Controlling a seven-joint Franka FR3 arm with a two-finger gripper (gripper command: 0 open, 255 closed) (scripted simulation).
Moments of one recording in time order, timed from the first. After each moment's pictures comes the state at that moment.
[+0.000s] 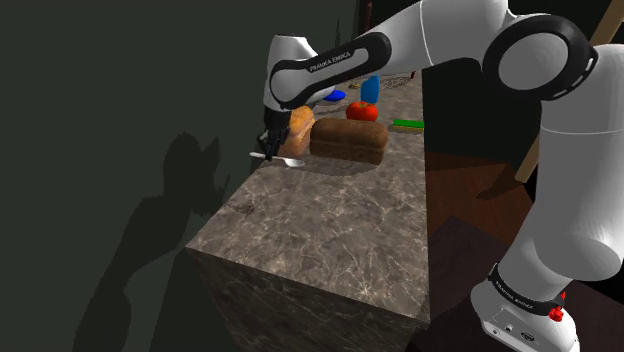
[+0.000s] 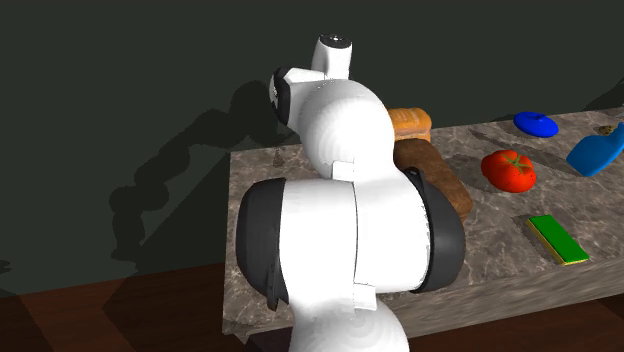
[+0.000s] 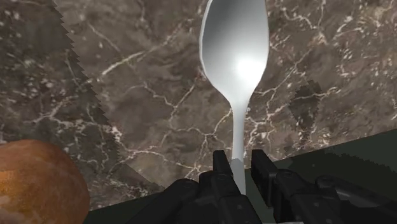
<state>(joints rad) 0.18 0.34 0.18 -1.64 0.07 2.20 -0.02</state>
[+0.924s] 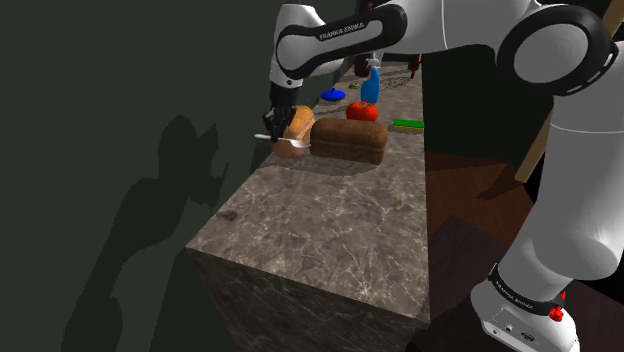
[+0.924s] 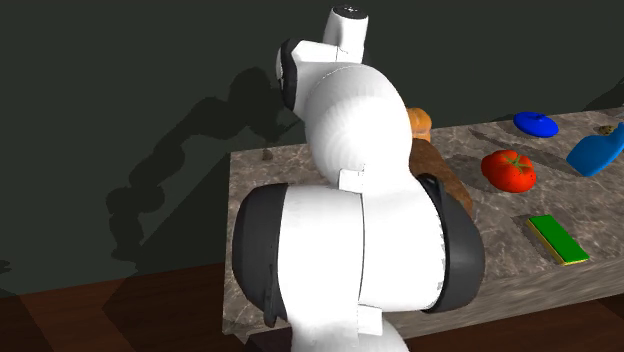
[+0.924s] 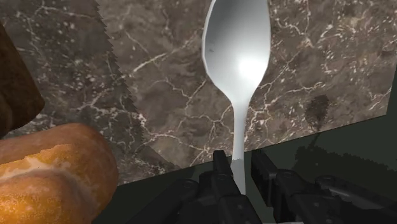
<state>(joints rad) 0.14 0.28 0.17 -1.58 0.09 2.08 -0.05</state>
